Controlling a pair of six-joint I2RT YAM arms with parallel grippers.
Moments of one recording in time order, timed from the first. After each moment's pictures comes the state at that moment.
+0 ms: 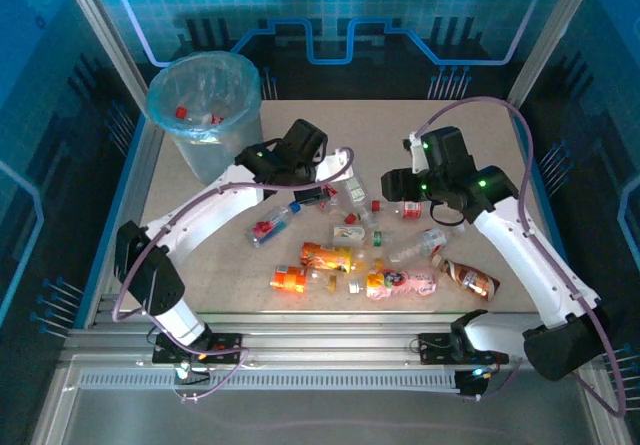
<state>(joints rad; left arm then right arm) -0.65 1.66 1.55 -0.82 -0.04 0.71 0.42 1.22 1.30 -0.93 -0.08 0.27</state>
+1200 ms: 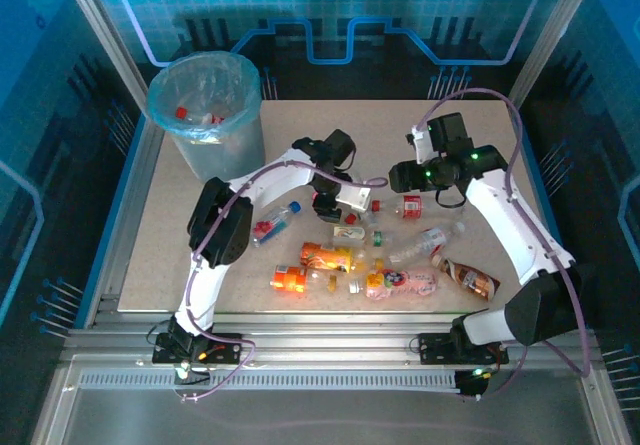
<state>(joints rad) -0.62 2.17 1.83 -0.98 0.24 1.19 0.26 1.40 1.35 -0.94 -0.16 0.11</state>
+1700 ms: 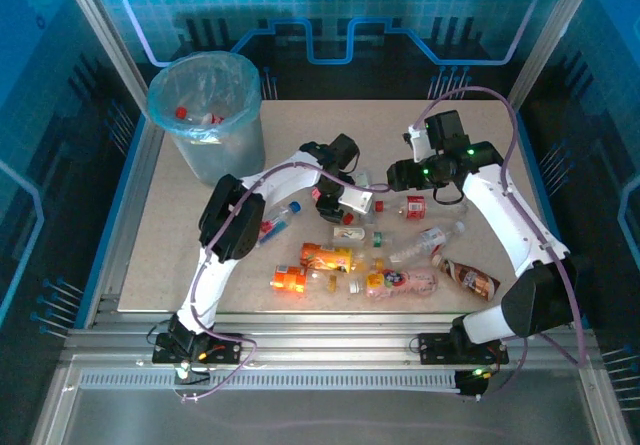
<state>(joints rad) -0.61 2.27 1.87 -0.91 0.20 1.23 0.25 1.44 1.36 -0.94 -0.19 0.10</state>
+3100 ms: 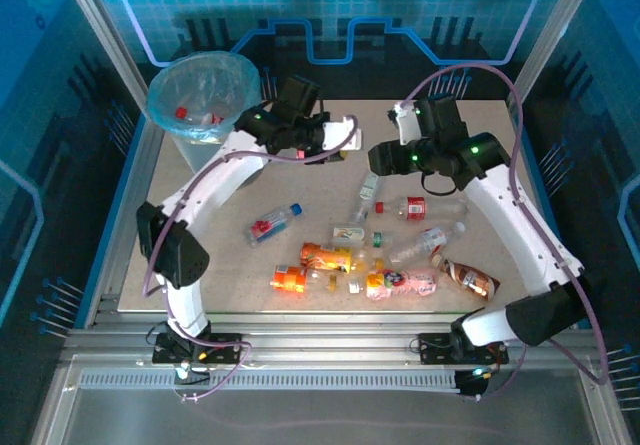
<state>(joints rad) -0.53 1.83 1.92 -0.81 0.35 0.96 0.43 1.40 1.59 -0.97 -0.17 0.18</state>
